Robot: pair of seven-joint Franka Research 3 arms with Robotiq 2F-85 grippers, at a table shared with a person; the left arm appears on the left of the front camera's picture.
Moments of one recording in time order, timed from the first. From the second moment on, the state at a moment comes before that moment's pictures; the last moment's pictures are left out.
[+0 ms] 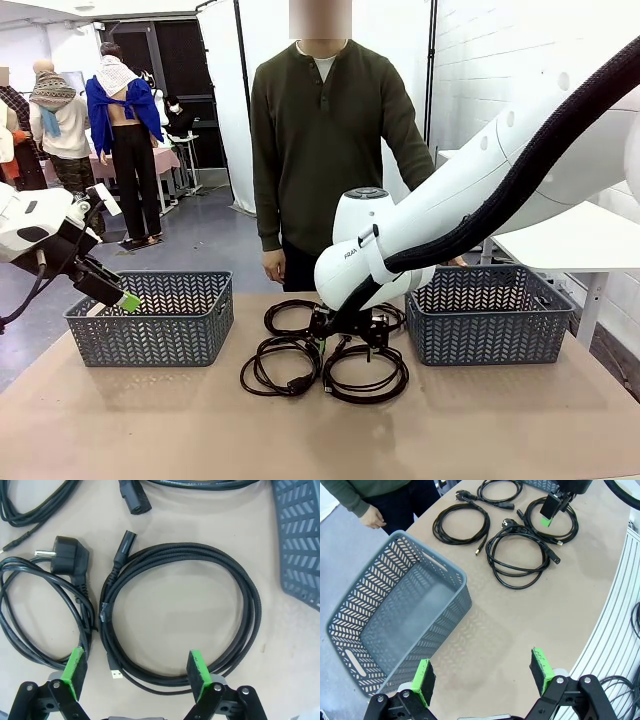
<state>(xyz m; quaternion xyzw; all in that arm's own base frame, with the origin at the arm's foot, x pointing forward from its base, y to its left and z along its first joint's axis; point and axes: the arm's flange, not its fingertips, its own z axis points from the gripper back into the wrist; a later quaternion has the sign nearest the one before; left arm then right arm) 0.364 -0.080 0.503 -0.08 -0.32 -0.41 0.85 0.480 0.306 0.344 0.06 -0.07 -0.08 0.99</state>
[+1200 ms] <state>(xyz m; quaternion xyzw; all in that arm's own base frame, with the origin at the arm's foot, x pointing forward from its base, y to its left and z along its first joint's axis) 0.364 -0.080 0.503 -0.08 -0.32 -0.41 0.85 0.501 0.310 0.317 0.04 -0.04 -0.08 0.99</state>
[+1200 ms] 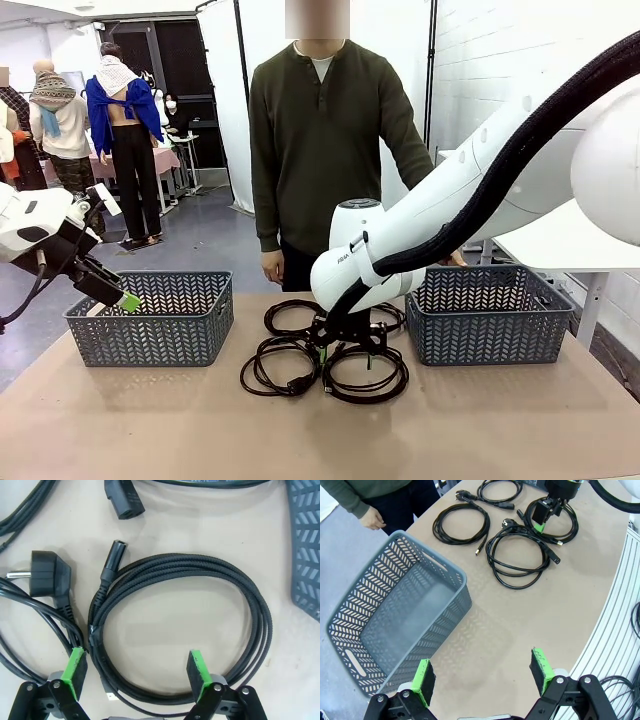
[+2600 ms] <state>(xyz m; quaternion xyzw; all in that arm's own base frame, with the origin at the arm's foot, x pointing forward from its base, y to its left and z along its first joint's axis) 0.364 -0.080 0.503 -0.08 -0.32 -0.41 0.85 0.512 0.326 0.304 0.00 -0.03 -0.07 1.00</state>
